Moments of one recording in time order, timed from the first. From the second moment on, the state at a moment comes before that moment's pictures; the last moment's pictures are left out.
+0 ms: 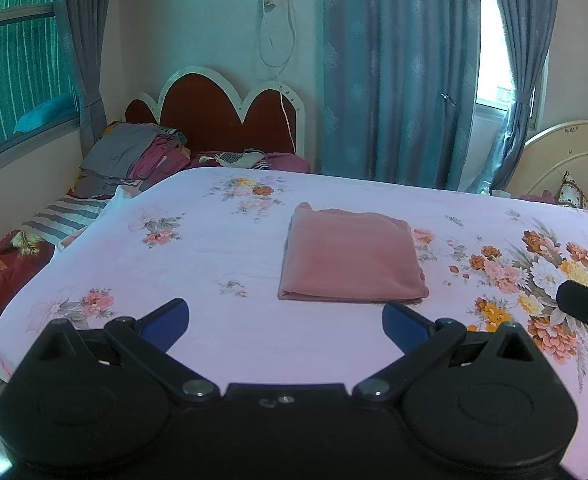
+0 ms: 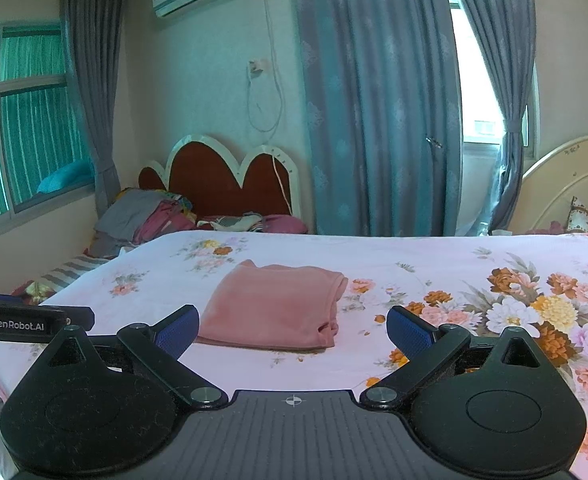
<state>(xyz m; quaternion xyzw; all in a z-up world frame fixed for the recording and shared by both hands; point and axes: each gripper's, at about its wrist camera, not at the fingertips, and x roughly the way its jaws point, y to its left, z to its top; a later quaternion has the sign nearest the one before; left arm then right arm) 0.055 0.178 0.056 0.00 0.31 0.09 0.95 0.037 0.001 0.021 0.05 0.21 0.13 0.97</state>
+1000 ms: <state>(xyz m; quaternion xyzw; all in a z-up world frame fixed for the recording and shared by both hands) 0.098 0.181 0.036 0.01 0.33 0.07 0.94 0.064 -0.003 0.004 0.06 0.23 0.12 0.96</state>
